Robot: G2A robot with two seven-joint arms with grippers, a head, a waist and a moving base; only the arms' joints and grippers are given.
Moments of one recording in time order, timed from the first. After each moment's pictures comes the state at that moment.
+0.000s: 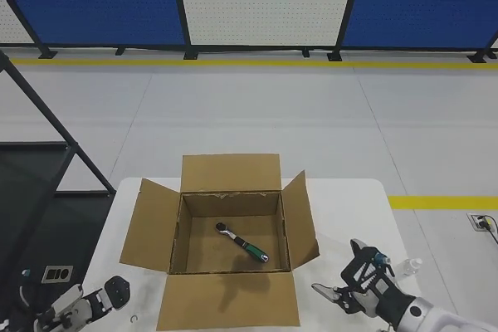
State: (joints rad) left arm 1.63 -1.07 -1.99 -1.82 -0.83 -0.30 -1.17; right arm -1.43 -1.15 1.57 -2.34 -1.06 -0.43 0.84
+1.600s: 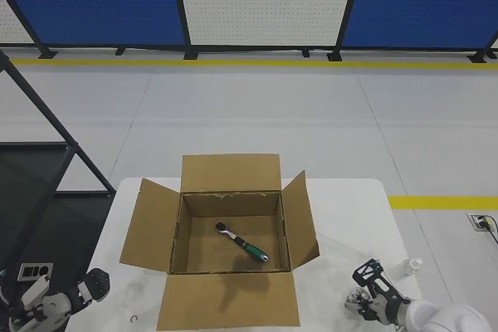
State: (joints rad) left arm 1.60 -1.07 -2.03 -1.76 -0.94 -0.27 -1.18; right arm -1.36 -1.10 1.57 -1.78 -1.01 -0.43 1.03
